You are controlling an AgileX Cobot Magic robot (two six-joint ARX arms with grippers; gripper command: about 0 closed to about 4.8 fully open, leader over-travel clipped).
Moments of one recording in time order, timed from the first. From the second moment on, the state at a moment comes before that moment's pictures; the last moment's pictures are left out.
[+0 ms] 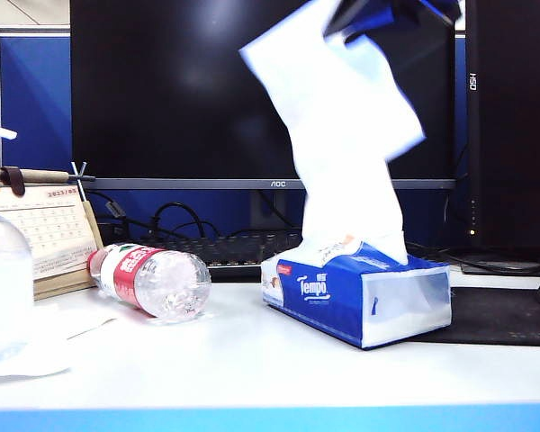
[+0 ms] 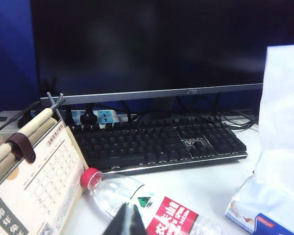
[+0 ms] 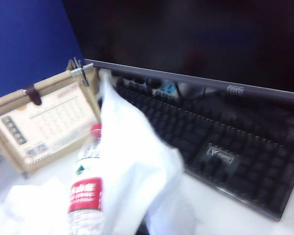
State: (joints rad) left arm -0.27 0.36 0.27 0.09 0.06 -0.08; right arm 0.52 1.23 0.99 -0.03 -0.20 0.11
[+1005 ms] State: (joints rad) left arm -0.27 0.37 0.27 0.17 0.04 -0.08; right arm 0.69 1.27 0.87 0.45 -0.67 0.64
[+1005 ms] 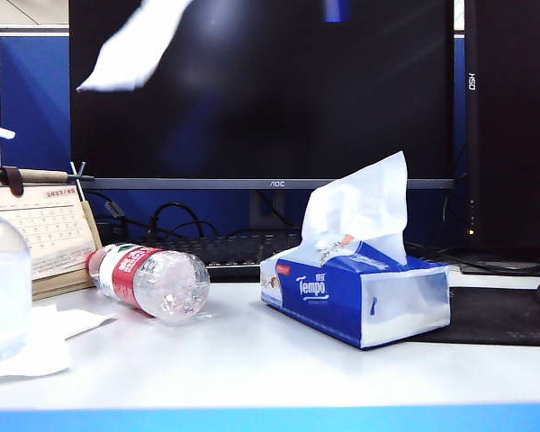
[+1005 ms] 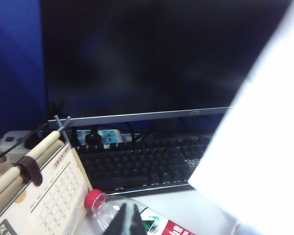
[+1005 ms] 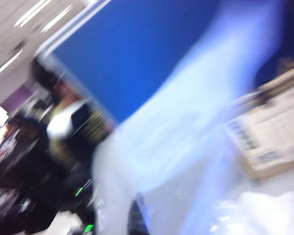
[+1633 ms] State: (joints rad) left arm -0.27 0.52 0.27 0.17 0.04 -0.06; right arm 0.75 1.51 0.83 0.67 -0.63 0.69
